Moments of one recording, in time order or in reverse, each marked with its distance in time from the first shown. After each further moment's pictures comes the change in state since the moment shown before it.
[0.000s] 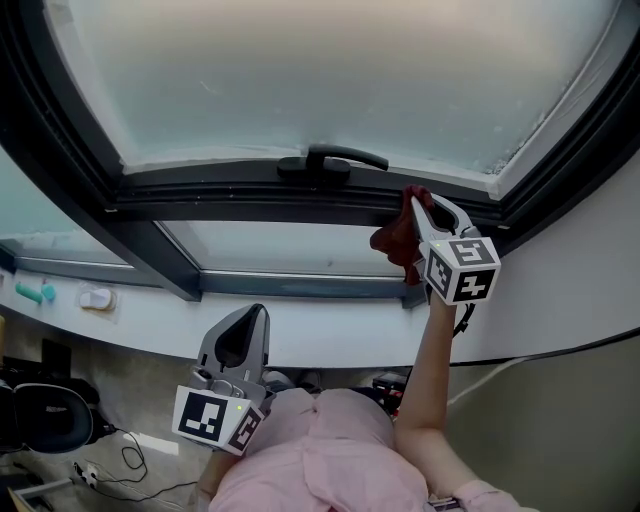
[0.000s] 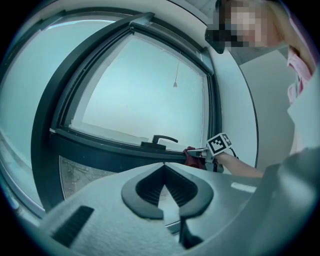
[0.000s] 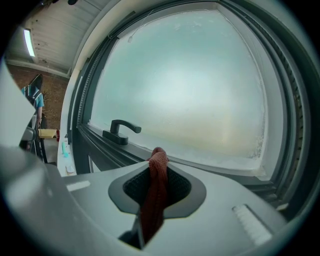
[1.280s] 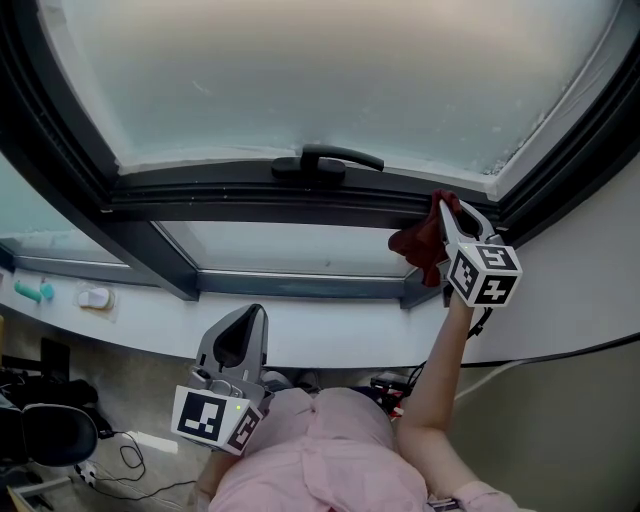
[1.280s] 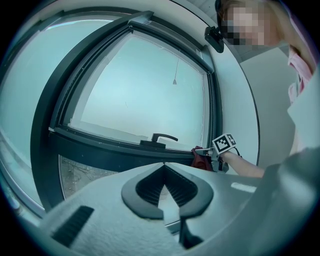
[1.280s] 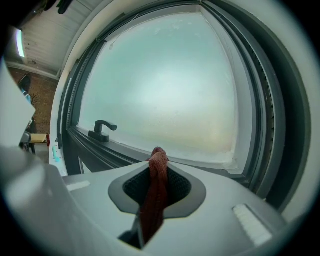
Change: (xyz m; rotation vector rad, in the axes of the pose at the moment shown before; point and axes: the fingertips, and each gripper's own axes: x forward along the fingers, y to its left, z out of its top) left arm 0.007 -0.003 -0.003 0.002 0.010 0.007; right arm -0.023 -0.058 -0.013 0.067 -0.008 -0.094
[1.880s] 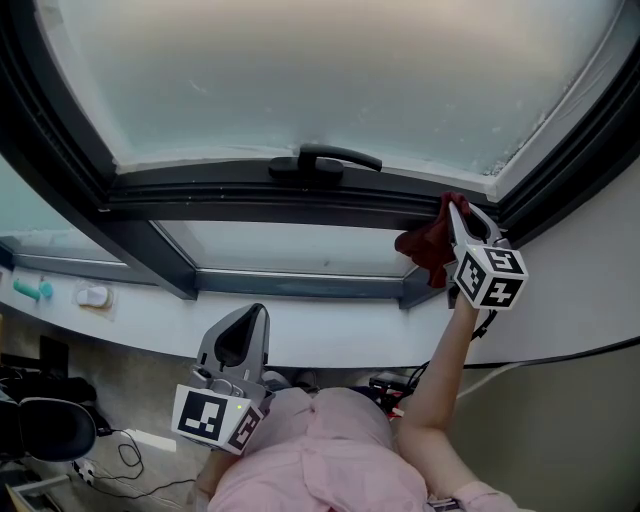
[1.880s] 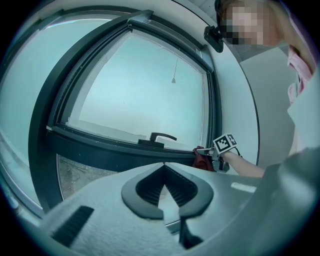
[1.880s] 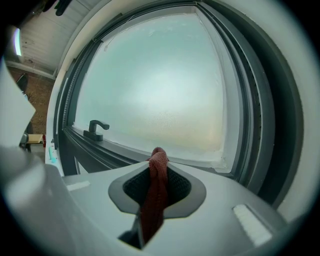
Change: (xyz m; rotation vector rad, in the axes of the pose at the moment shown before) left arm 0.006 -0.005 -0.002 0.000 0.006 -0.006; right arm -0.005 -0.022 -0.004 0.017 -0.002 -0.037
